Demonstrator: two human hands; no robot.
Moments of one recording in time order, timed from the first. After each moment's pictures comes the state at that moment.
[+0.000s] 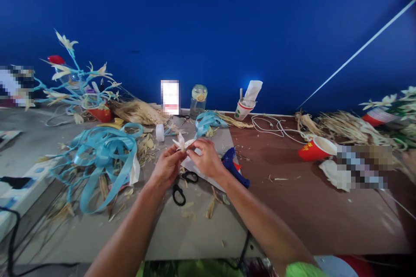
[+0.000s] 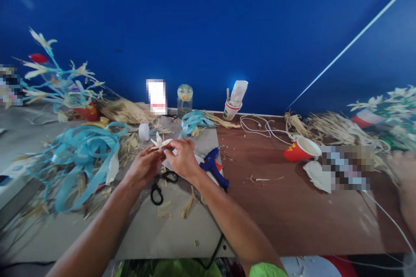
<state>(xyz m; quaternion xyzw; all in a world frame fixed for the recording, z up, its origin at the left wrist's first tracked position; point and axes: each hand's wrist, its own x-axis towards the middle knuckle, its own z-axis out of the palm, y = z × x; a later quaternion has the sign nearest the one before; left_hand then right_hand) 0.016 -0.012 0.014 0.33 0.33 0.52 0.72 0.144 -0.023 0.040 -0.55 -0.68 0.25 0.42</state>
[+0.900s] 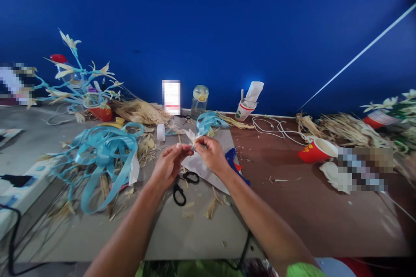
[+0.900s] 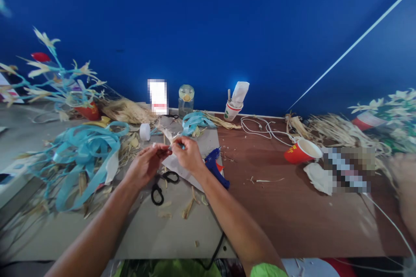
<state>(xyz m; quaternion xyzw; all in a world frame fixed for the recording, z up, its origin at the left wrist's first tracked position) 0.011 -0.013 0.014 0.33 0.32 0.52 0.72 0.155 -0.015 0.031 -0.52 -0.59 0.36 0.51</state>
